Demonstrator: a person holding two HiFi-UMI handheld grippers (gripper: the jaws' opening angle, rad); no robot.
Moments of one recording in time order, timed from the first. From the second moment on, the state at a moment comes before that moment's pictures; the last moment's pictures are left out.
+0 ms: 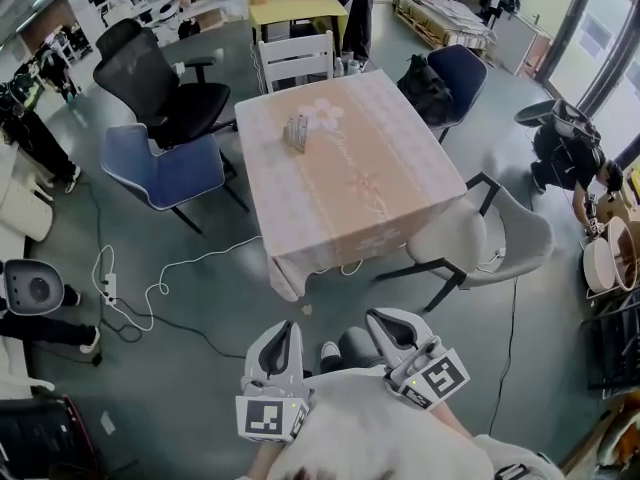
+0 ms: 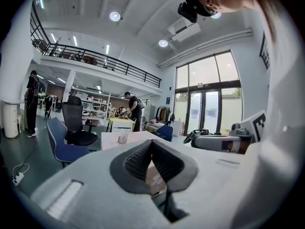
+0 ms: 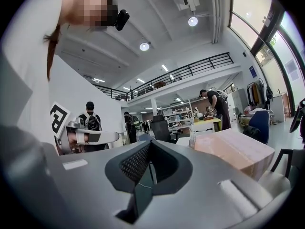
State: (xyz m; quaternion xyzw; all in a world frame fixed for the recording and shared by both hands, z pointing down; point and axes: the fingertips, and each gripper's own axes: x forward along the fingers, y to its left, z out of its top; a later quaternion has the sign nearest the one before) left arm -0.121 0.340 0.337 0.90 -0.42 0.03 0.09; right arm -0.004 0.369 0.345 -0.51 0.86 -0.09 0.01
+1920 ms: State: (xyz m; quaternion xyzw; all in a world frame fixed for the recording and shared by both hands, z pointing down) left arm -0.048 0.145 0.345 0.87 -0.47 0.04 0.12; right arm 0.100 0.173 0.348 -0.51 0.86 -0.09 0.00
